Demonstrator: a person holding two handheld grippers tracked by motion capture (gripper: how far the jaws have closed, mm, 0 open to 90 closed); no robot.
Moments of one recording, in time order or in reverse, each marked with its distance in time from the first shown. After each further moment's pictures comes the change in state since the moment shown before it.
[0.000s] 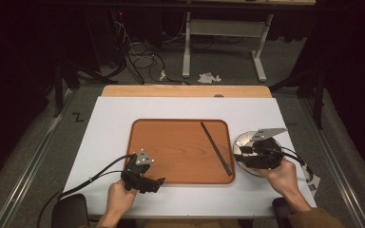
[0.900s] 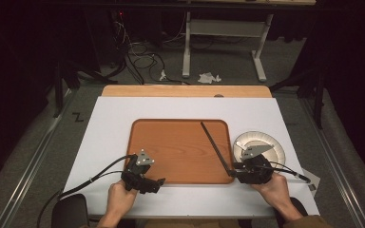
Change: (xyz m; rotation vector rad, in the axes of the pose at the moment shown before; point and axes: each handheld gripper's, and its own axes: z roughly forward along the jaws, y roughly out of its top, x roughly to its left) left arm -0.001 0.000 0.001 0.001 -0.002 -0.003; right arm 0.022 -0.034 0.034 0.064 0.048 -0.058
